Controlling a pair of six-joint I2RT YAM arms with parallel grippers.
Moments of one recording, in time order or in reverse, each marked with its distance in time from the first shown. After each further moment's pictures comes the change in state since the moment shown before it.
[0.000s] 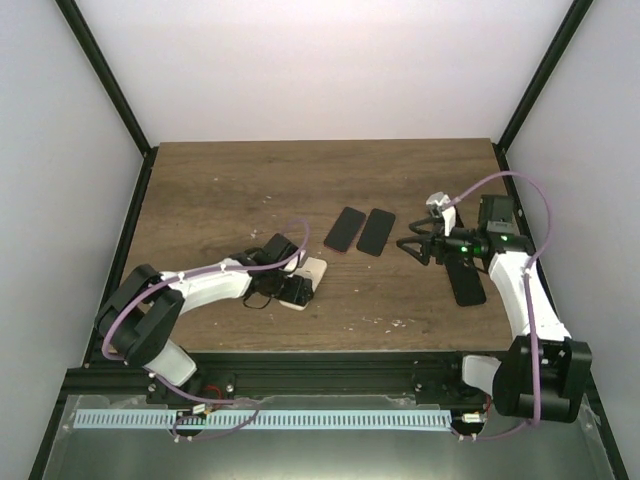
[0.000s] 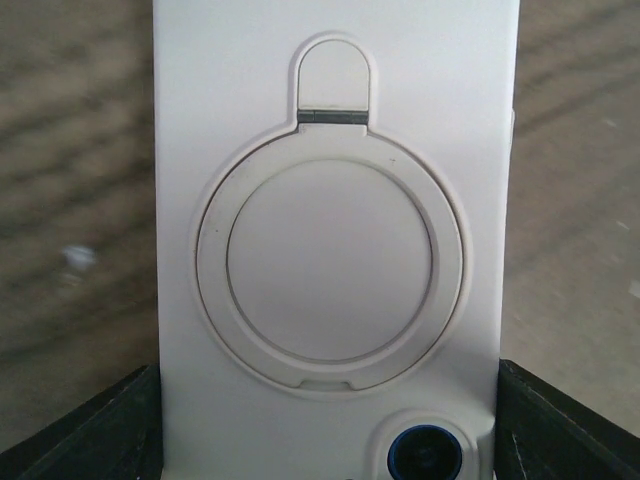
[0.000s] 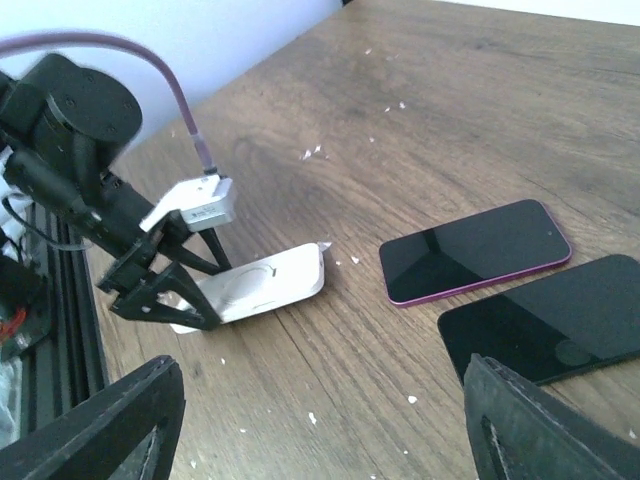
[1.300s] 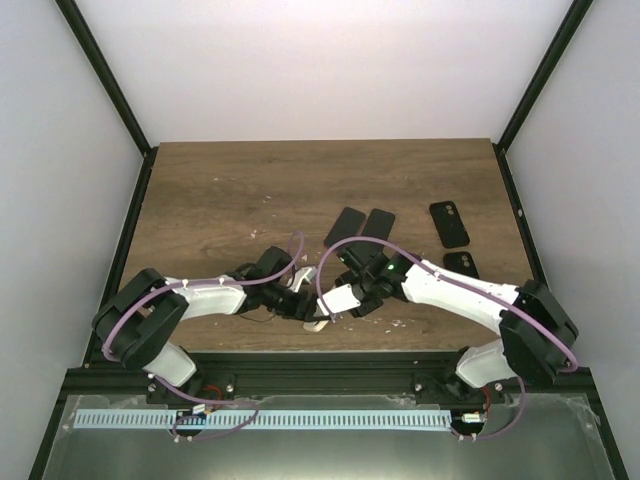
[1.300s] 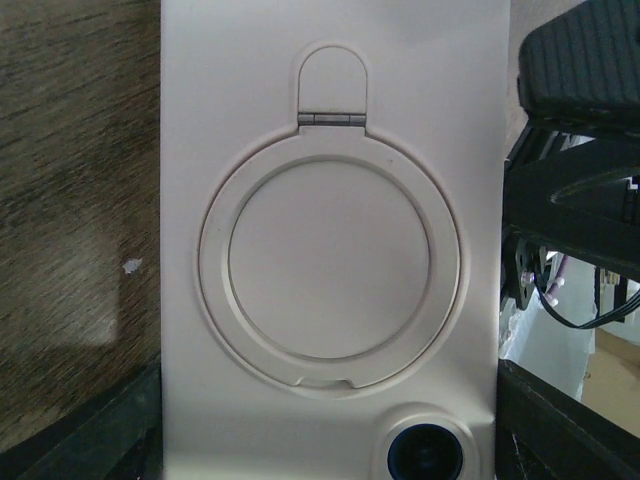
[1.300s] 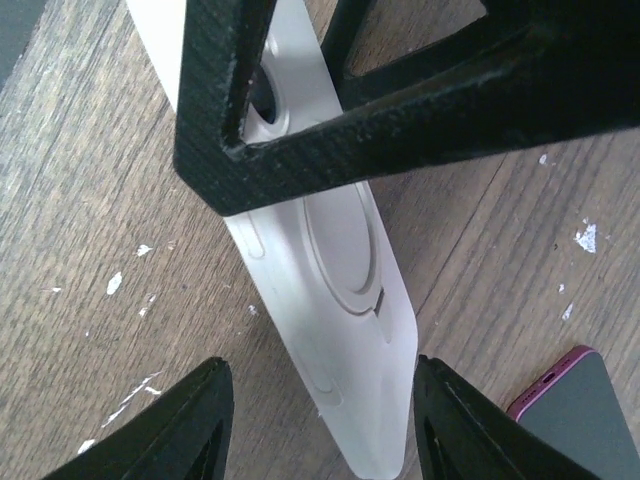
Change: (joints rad) left arm -0.026 -0.039 -0.217 0.397 0.581 -0.177; right arm 1.000 0.240 0.045 -0.067 0.988 -0.800
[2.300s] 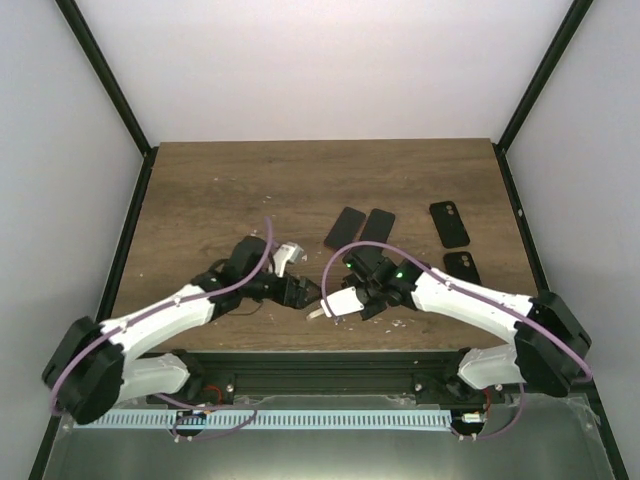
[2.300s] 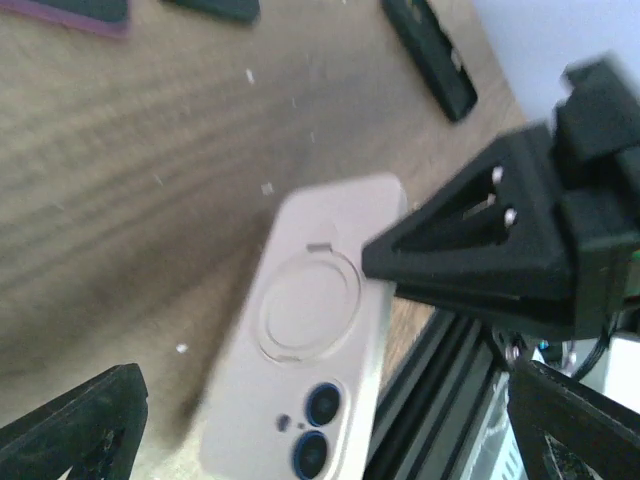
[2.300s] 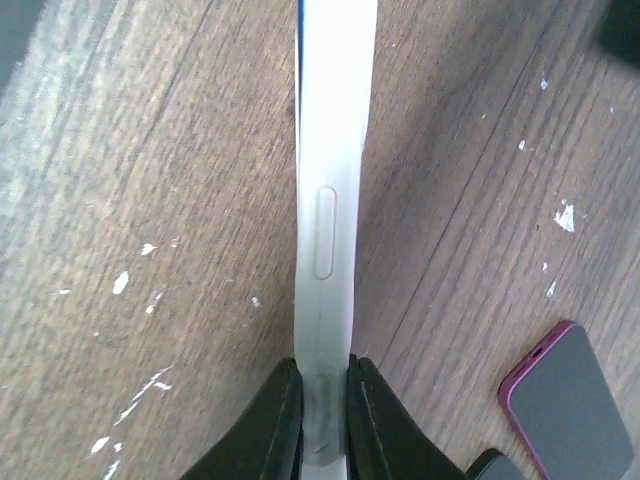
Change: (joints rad) left arm 0.015 -0.294 0.006 -0.095 -0.171 0.063; right arm 0.021 -0.061 -0.064 0.063 0.033 0.034
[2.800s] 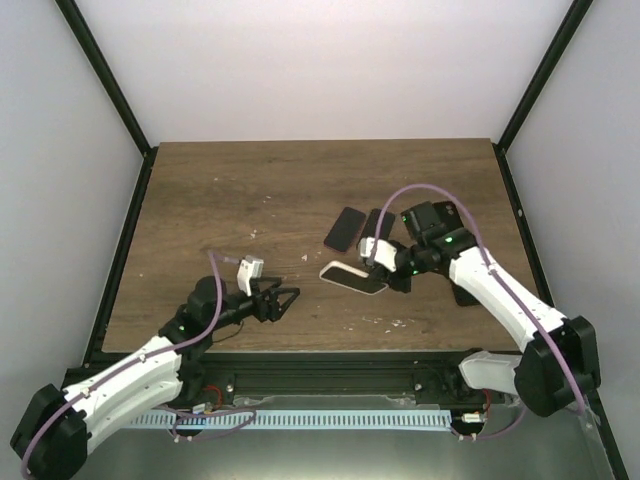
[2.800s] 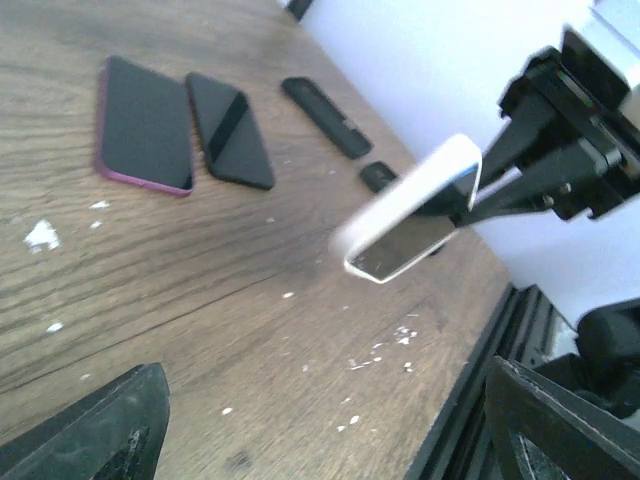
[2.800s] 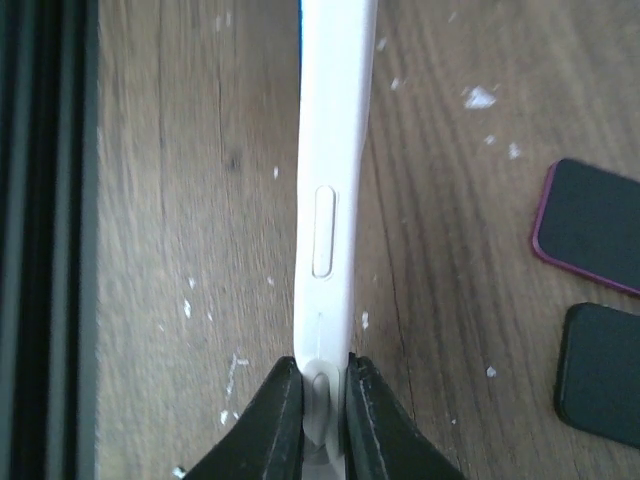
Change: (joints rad) left arm 0.049 -0.519 -0.378 0.301 -0.206 -0.077; right arm -0.419 -0.096 0.087 -0.237 -0.433 0.302
